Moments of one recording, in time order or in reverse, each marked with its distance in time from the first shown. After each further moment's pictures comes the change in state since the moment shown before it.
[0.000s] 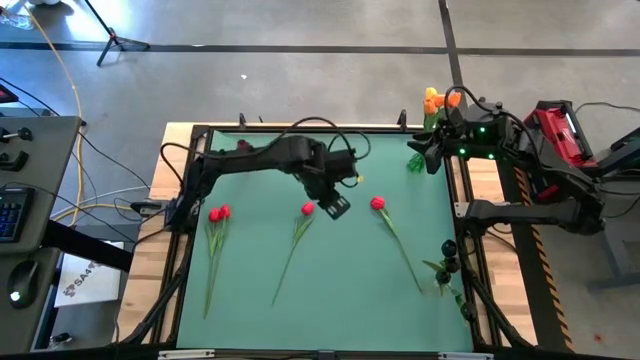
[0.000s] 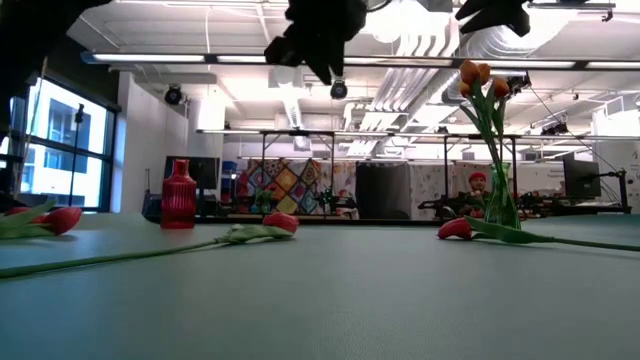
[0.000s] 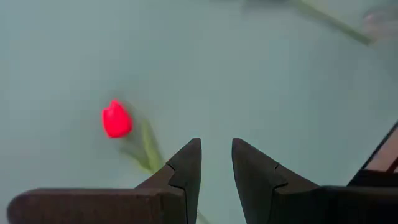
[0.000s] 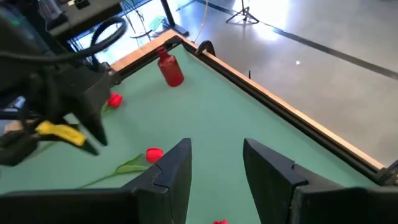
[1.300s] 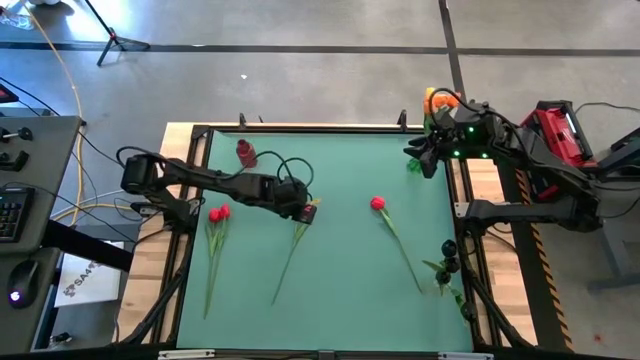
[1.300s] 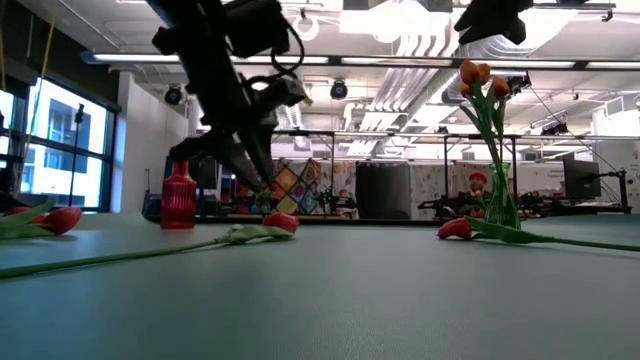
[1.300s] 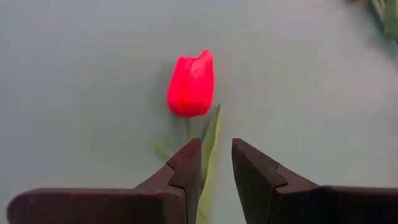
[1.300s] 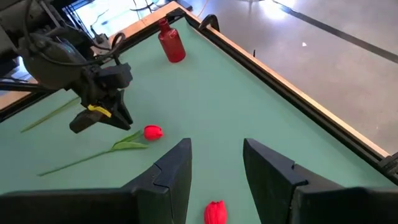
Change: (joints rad) left arm -0.038 -0.481 -1.255 0.971 -0.168 -0.470; right arm 0.000 0.044 -0.001 -0.051 -0.042 -0.038
